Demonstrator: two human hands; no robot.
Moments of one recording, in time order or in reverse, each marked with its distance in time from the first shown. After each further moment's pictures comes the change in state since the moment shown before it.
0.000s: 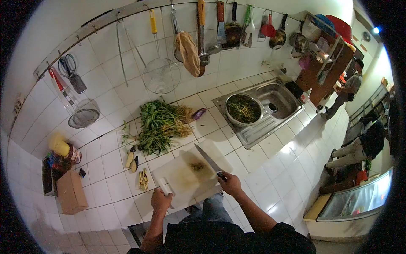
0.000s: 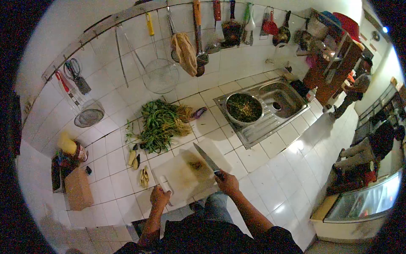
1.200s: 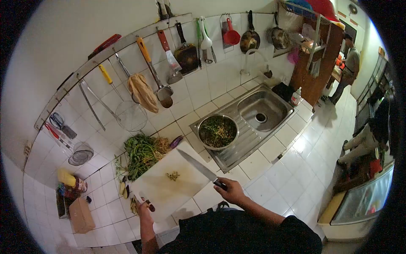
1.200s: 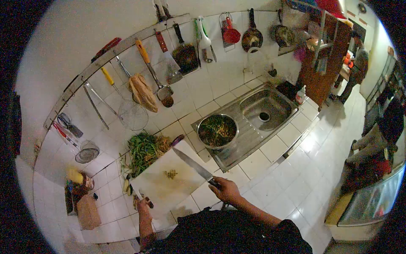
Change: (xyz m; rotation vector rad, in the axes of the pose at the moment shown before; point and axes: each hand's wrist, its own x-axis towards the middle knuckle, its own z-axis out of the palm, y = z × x) left_hand 0.003 0.141 -0.042 -1.324 0.174 -0.202; right_hand 0.044 0.037 -0.167 0.299 -0.020 -0.319
